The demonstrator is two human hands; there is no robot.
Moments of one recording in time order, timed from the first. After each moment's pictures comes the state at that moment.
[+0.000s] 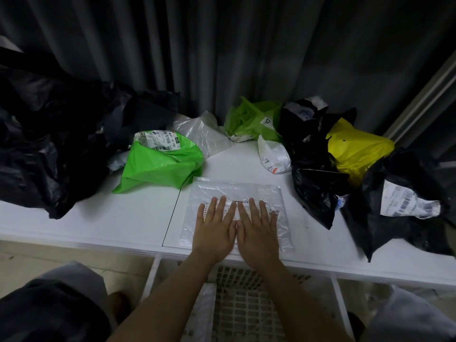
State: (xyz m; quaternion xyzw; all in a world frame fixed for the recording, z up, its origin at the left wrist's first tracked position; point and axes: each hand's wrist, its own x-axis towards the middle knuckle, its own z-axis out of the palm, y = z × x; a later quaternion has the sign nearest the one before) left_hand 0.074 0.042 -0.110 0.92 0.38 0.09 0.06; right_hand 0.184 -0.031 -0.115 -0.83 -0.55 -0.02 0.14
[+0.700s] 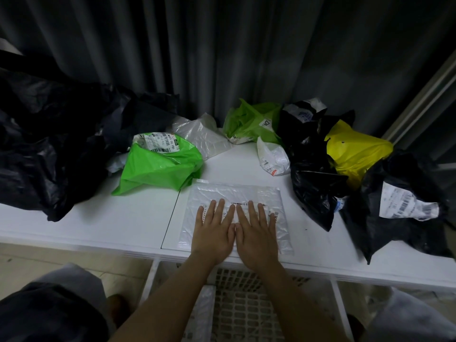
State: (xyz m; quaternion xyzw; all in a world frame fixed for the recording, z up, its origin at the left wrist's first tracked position) left_hand 0.076 0.041 -0.110 0.92 0.39 0.05 0.07; right_hand 0.185 -0.031 -0.113 -0.83 -0.54 0.01 0.10
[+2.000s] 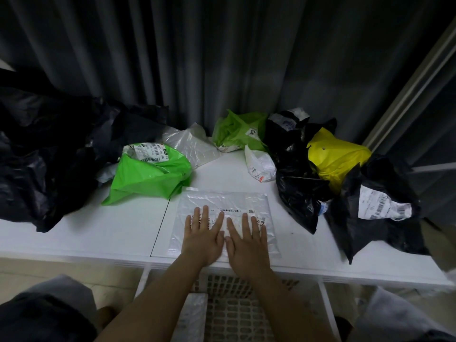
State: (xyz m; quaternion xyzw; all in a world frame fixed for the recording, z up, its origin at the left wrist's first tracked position) left_hand 0.080 0.041 -0.091 0.90 0.42 -0.06 0.10; right_hand 0.181 -0.045 -0.102 -0.85 -0.52 0.09 0.05
